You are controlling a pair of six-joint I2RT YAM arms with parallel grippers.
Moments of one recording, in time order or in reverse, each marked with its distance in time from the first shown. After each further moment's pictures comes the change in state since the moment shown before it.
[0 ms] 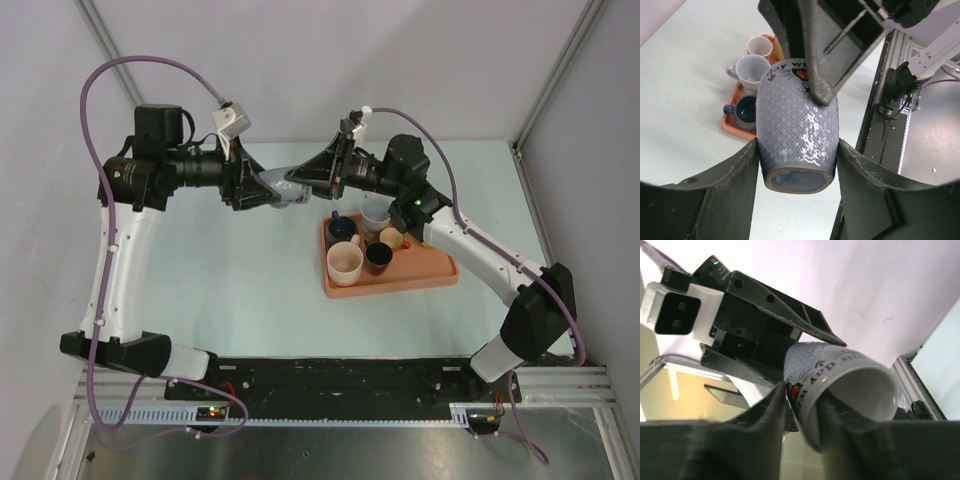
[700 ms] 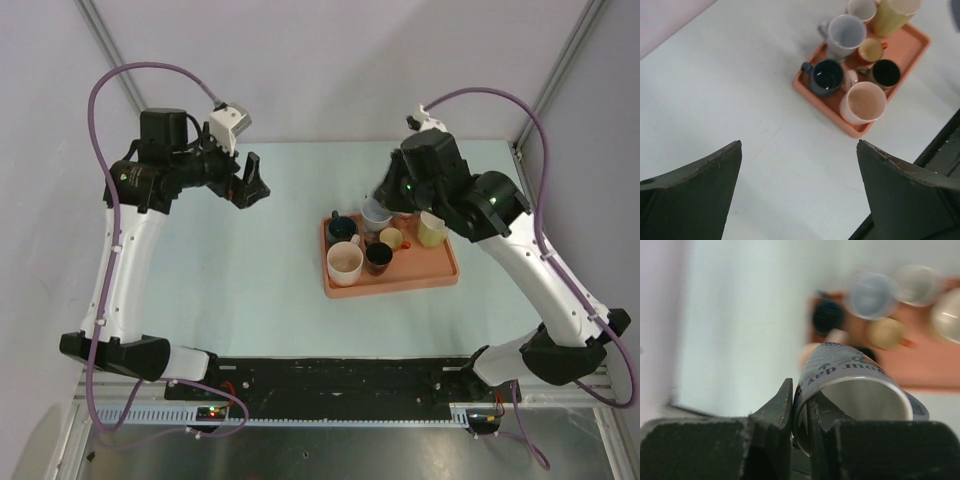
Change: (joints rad) left arm -0.006 -0.023 -0.054 0.056 -0.417 -0.058; right arm 0.091 -0.122 0.484 -1.295 0.887 -0.697
